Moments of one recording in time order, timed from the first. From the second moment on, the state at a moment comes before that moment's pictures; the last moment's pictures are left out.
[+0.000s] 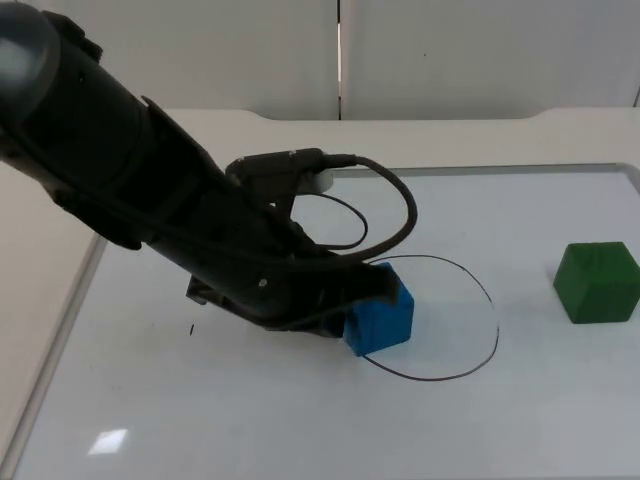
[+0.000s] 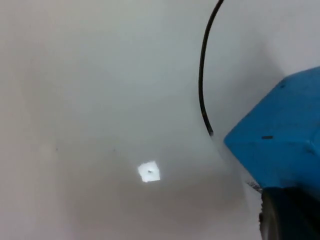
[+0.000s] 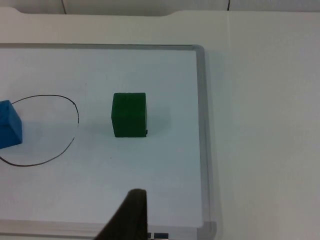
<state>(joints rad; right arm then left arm) 0.00 0.00 -0.52 0.01 1.09 -0.02 -0.58 1.99 -0.94 -1.26 0.20 0.88</state>
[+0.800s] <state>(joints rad) 0.00 0.00 -0.52 0.01 1.09 -0.02 -0.61 2.00 -0.95 -1.26 0.13 0.88</state>
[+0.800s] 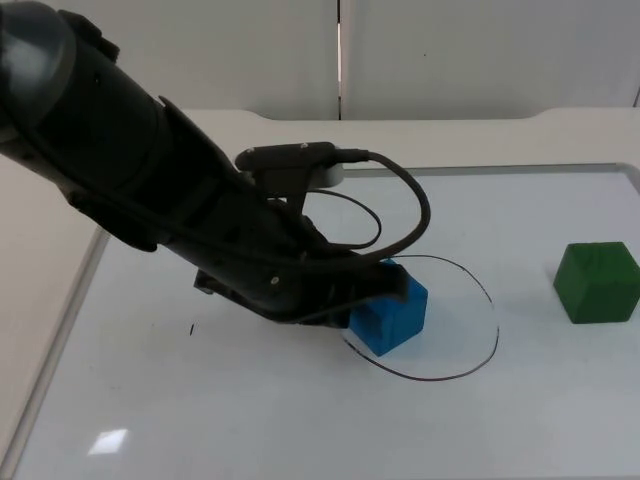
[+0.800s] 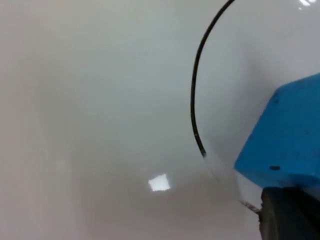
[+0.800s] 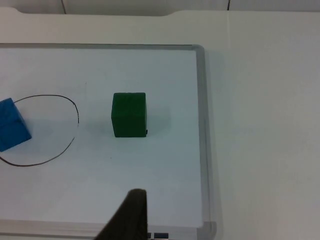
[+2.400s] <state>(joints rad) 0.00 0.00 -0.52 0.01 1.09 -0.01 -0.55 1.95 -0.98 -1.23 0.16 0.95</state>
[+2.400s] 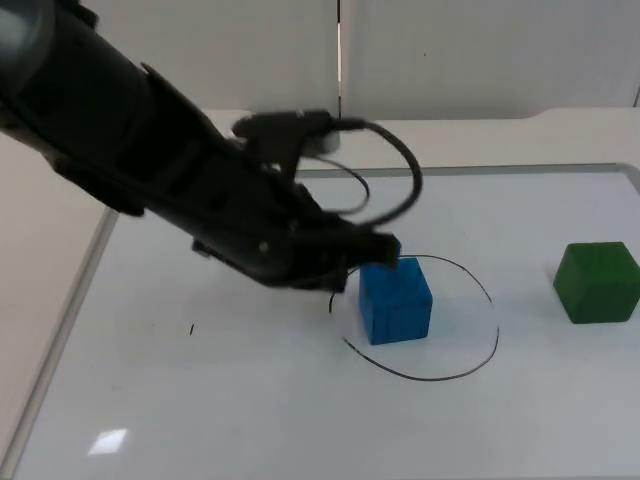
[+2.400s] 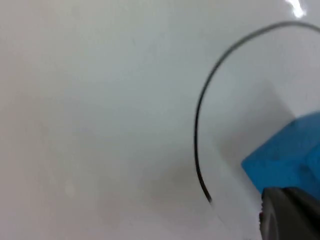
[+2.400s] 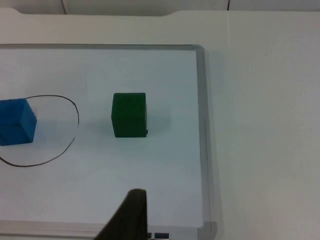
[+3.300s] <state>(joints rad) 0.00 0.00 -0.52 0.01 1.09 -0.01 -0.50 1.32 -0.91 -0.84 0.27 0.77</state>
